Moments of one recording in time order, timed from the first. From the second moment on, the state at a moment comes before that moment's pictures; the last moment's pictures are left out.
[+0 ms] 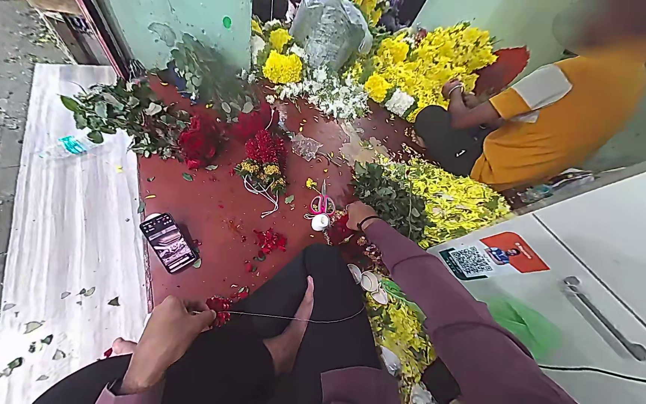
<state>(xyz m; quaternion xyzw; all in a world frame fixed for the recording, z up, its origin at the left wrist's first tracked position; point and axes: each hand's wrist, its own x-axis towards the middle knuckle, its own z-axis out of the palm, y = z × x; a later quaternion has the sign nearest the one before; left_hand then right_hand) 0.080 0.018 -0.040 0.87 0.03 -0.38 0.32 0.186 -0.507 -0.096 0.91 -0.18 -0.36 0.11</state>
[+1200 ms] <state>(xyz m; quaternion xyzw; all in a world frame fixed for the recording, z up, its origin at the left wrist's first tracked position) 0.085 -0.004 -0.038 0.59 0.22 -0.21 0.74 0.112 -0.219 -0.082 0.60 0.08 -0.19 -0.77</state>
